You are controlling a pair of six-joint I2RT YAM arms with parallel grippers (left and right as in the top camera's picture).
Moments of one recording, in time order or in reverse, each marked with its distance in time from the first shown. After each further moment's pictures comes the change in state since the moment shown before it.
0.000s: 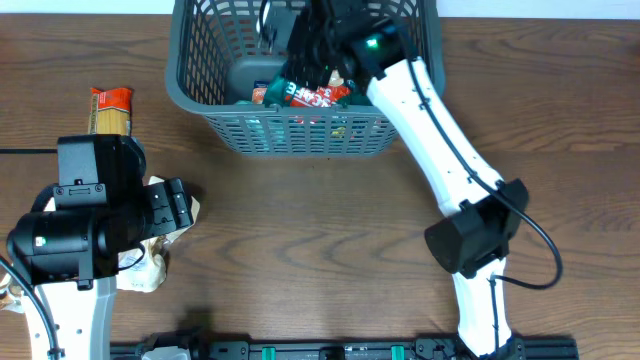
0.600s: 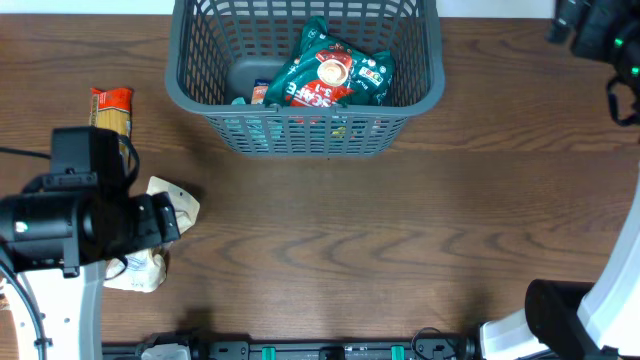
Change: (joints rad) left arm 0.006 0.090 0.191 -0.280 -0.169 -0.025; right arm -0.596 -0.462 0.176 -0.525 0.385 0.828
